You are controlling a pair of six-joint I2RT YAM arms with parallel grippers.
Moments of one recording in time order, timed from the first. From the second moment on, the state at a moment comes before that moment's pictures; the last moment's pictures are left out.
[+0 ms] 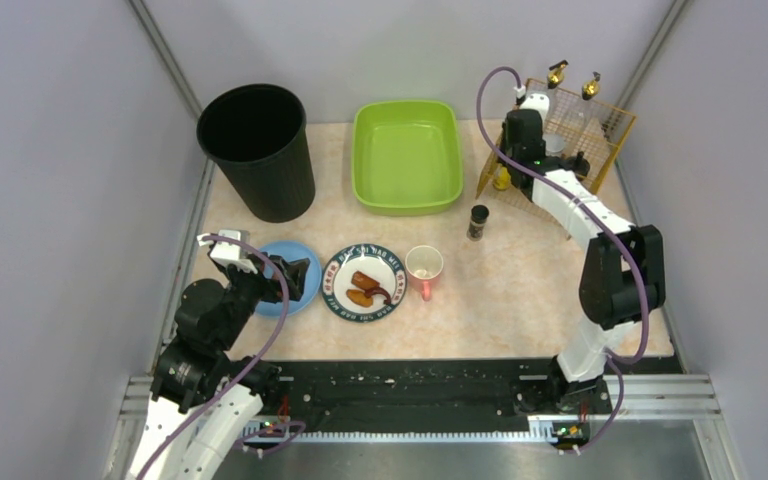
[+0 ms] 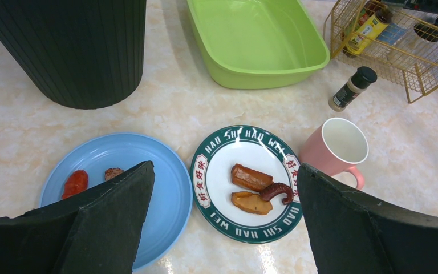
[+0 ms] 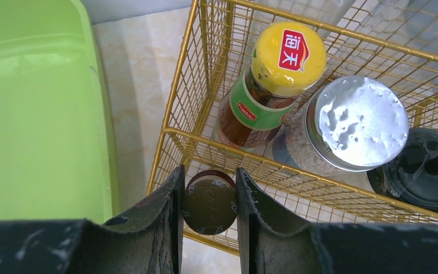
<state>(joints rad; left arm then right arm) -0.37 0.31 0.70 -0.55 -0.05 -0.26 0.25 1.74 1.39 -0.13 0.40 0.21</state>
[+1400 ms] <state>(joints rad) -0.37 0.31 0.70 -0.55 -0.05 -0.26 0.26 1.53 1.31 -0.12 0.38 0.25</state>
